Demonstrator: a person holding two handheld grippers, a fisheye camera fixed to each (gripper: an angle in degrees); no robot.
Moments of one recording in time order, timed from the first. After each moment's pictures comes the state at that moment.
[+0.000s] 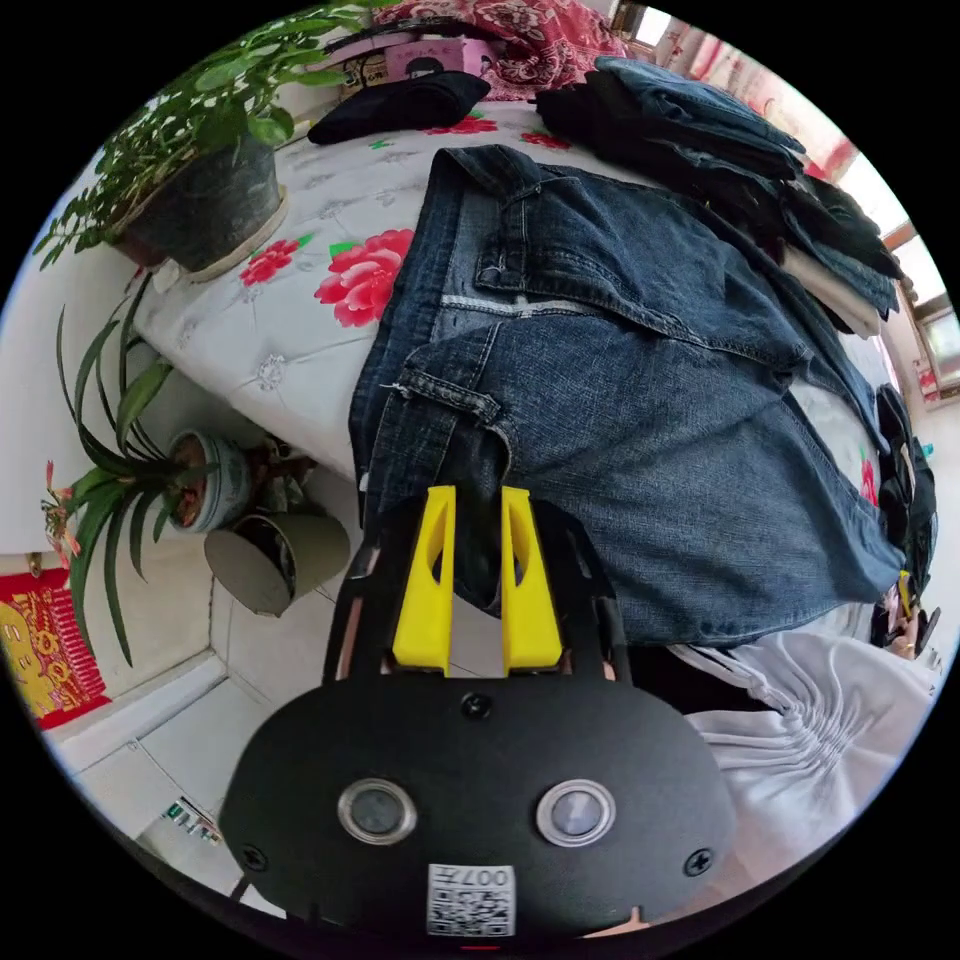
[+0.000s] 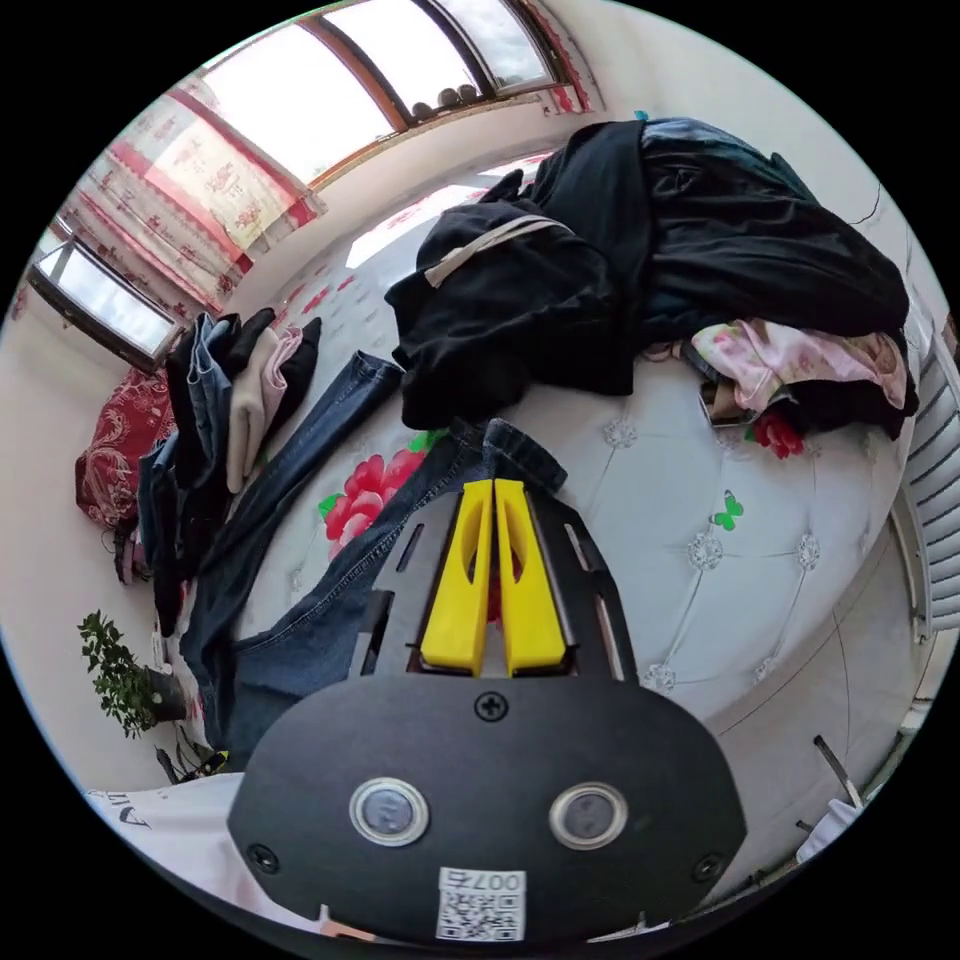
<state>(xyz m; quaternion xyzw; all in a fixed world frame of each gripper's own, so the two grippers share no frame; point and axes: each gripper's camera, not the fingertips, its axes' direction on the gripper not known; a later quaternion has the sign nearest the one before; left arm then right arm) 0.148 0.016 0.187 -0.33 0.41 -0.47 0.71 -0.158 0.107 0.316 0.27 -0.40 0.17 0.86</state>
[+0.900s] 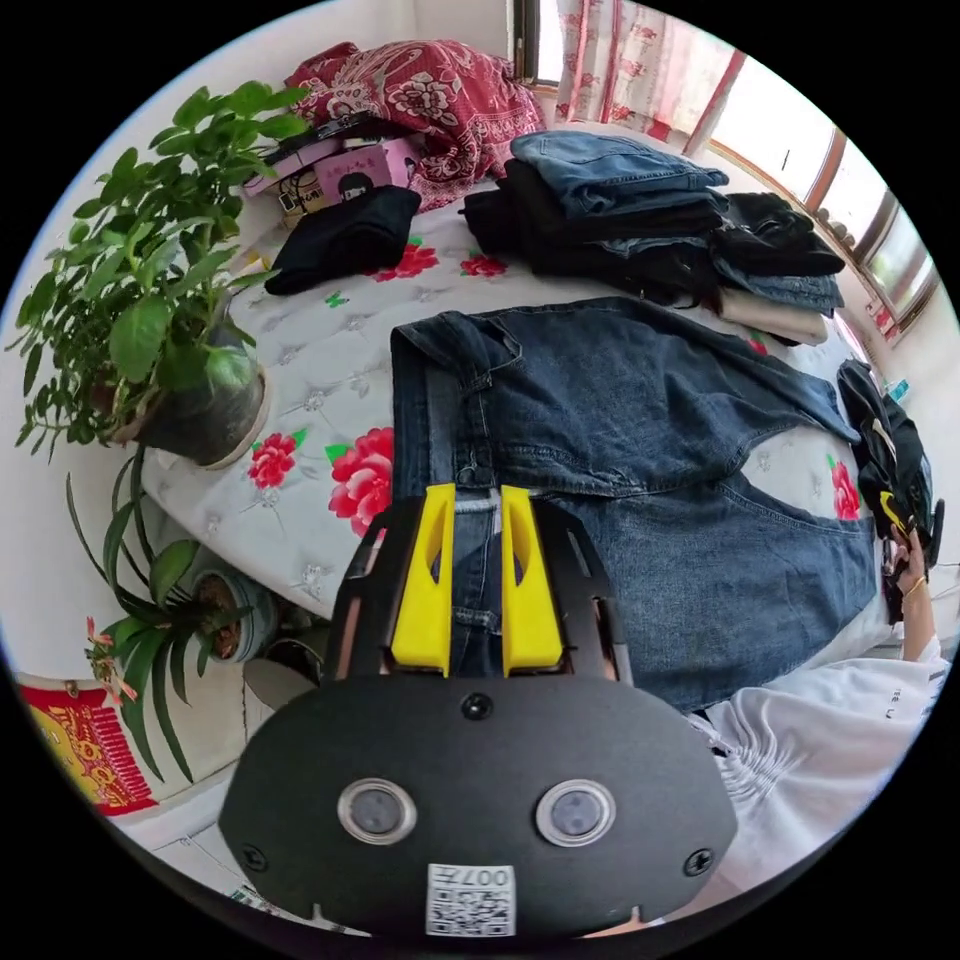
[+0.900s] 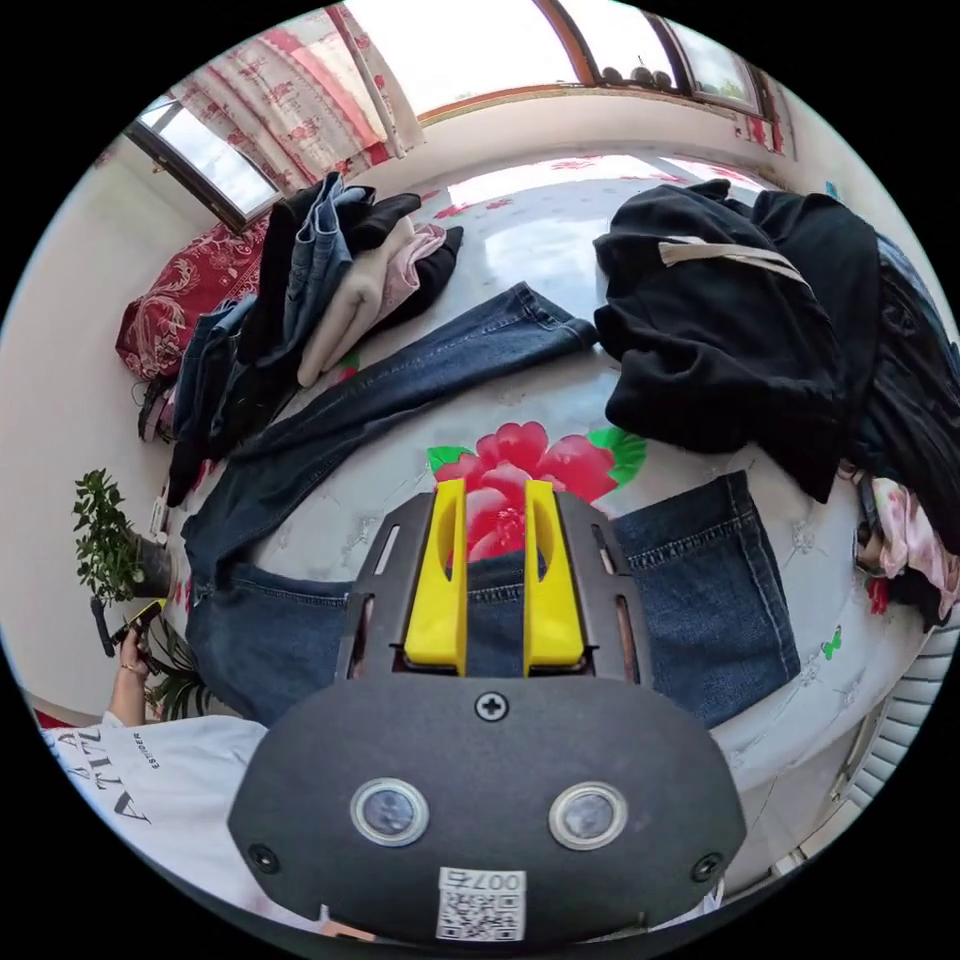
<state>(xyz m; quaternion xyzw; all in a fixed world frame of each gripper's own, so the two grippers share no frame) 0.038 -0.067 0.194 -0.21 0.39 -0.44 0.78 -0.295 0.045 0.220 0.28 -0.40 -0.03 0.87</state>
